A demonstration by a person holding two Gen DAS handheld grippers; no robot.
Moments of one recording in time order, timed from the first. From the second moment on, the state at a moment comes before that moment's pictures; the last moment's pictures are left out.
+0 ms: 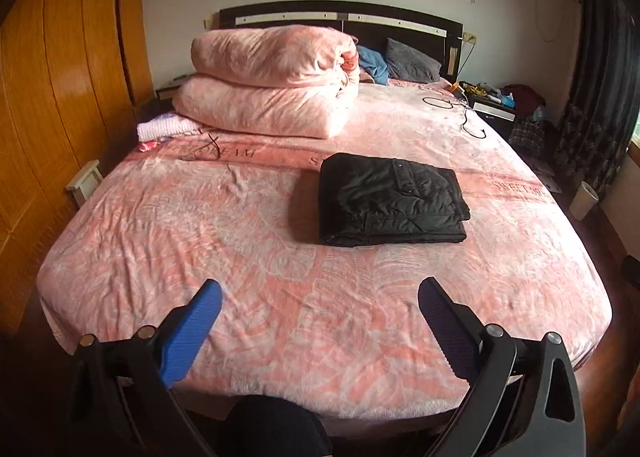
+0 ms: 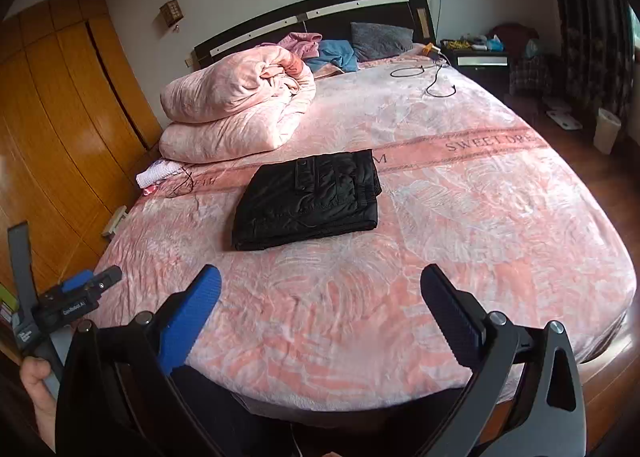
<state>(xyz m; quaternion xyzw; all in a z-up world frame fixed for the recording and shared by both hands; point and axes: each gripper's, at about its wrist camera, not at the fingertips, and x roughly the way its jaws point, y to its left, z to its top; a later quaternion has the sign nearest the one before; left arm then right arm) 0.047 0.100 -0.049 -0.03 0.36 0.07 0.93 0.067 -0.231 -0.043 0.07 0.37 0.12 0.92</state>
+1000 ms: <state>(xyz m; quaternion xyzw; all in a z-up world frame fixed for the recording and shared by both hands) -0.098 0.058 0.006 -0.04 0.34 0.02 0.94 -0.077 -0.207 0.023 0.00 0.32 0.08 0.94</state>
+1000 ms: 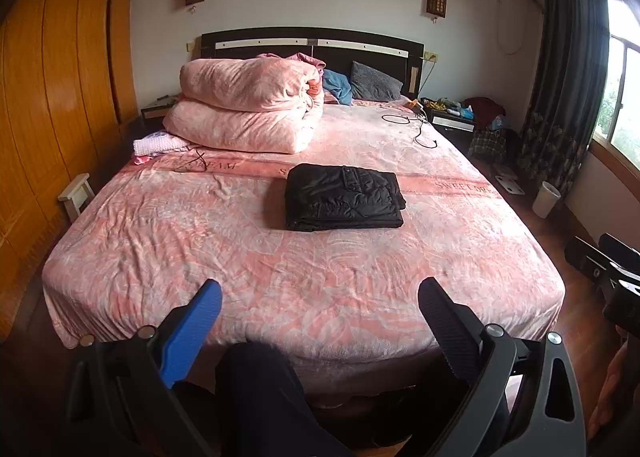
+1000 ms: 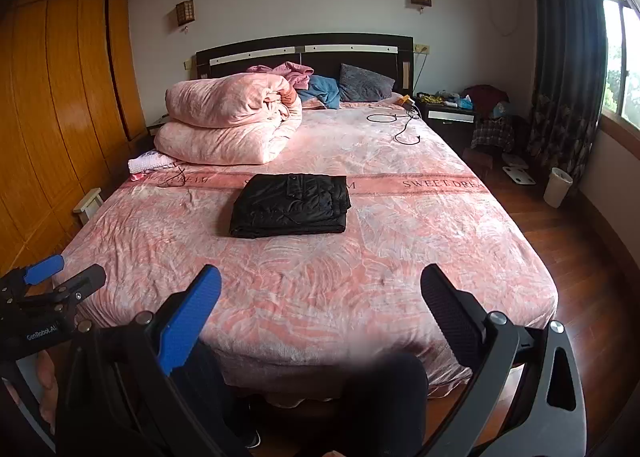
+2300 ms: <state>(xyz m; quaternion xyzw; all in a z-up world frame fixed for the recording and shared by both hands) -0.079 0.075 0.008 -0.05 0.33 0.02 0.94 -0.051 -0.195 0.010 0.00 0.34 0.09 0.94</state>
